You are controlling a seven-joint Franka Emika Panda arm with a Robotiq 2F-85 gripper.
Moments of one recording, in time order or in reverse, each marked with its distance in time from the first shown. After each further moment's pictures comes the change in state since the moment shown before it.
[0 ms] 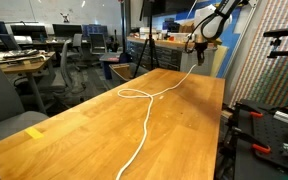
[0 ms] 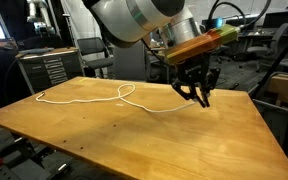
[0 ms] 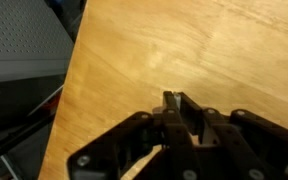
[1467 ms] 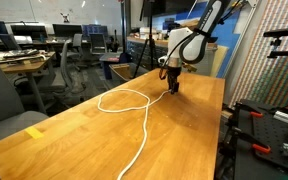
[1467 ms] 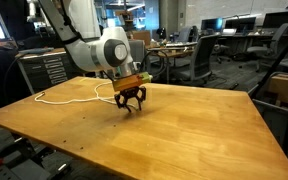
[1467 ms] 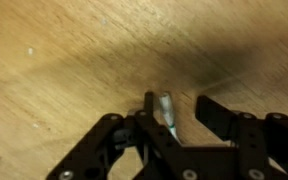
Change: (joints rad) arm 0.128 0.194 0.304 -0.048 0.155 0.170 0.009
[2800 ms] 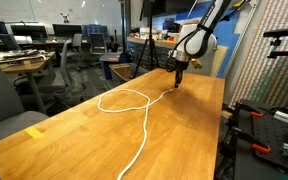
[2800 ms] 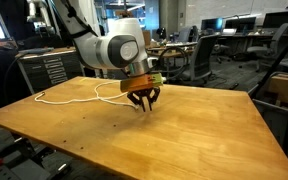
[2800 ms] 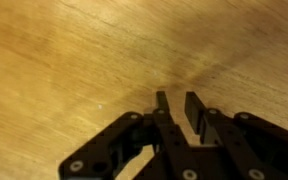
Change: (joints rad) arm -0.132 -0.044 0.010 -0.040 0.153 0.088 0.004
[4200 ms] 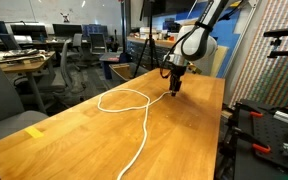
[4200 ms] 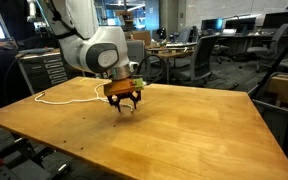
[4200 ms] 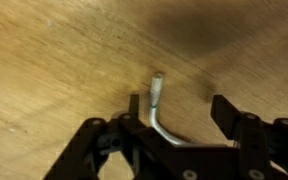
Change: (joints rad) arm 0.030 -0.014 0.112 -0.094 0.168 0.052 -0.192
